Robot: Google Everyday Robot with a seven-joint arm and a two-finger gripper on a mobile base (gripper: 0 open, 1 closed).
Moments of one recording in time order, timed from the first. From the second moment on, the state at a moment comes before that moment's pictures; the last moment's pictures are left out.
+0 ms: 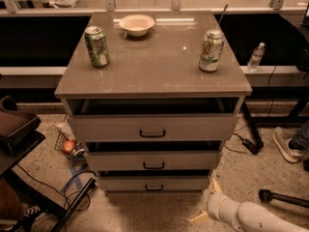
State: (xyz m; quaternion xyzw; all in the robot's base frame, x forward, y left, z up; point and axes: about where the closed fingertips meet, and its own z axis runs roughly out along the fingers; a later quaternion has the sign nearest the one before) arm 0.467 -0.188 0.364 -0.47 0.78 0.07 0.41
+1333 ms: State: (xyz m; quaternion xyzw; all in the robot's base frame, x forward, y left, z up) arm 0.533 -0.168 0.254 -0.47 0.78 0.09 0.40
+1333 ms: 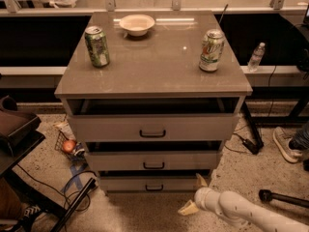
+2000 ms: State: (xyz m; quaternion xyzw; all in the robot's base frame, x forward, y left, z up) arm 0.580 -0.173 0.213 -0.51 0.78 0.07 0.36
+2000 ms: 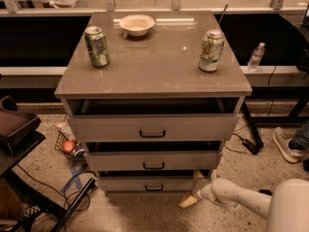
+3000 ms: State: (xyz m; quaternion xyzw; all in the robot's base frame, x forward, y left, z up) arm 0.589 -0.169 0.205 -0.52 0.78 0.04 0.35
